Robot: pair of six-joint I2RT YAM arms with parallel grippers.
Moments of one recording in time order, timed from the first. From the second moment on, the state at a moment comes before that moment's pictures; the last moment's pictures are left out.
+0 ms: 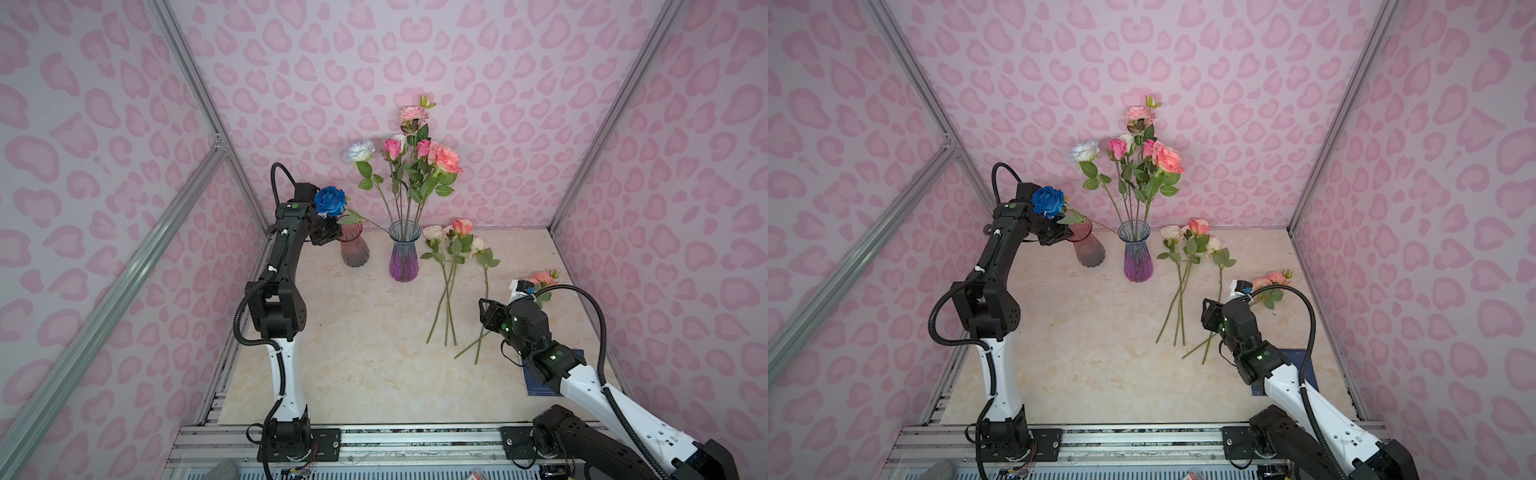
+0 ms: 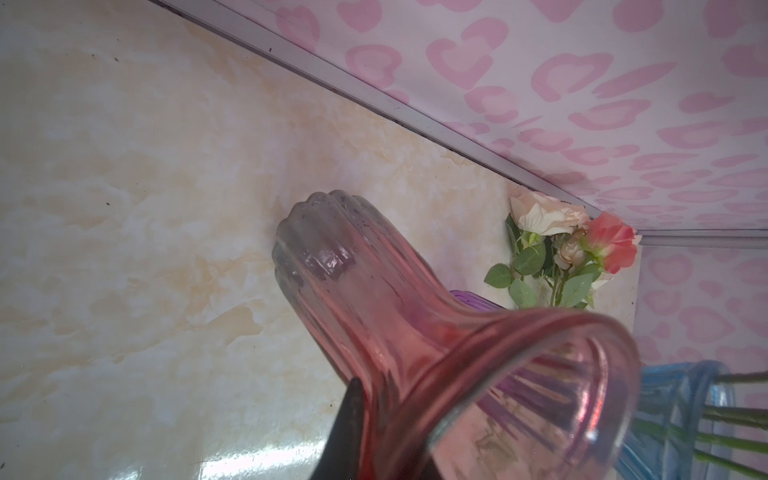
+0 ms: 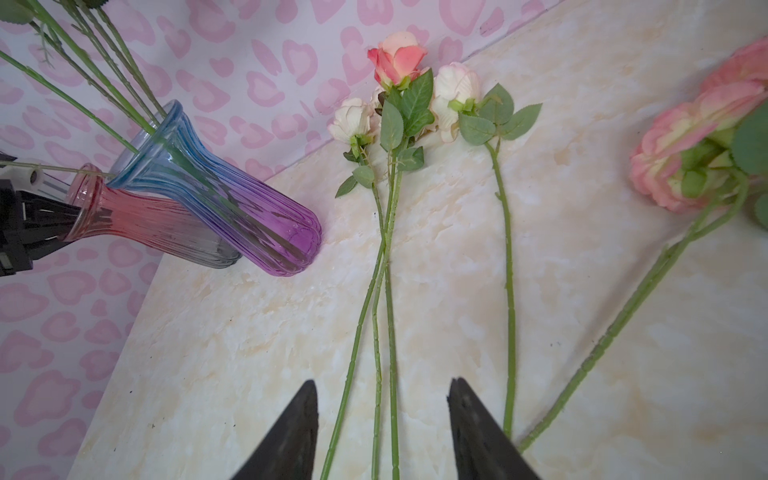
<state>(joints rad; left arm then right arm) -0.03 2.24 2.30 -1.06 0.36 -0.43 0.47 0.89 0.51 -0.08 0.21 0.70</state>
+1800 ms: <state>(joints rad) -0.62 1.52 1.46 -1.07 0.26 -0.57 0.12 1.08 0.70 -0.35 0.26 0.59</state>
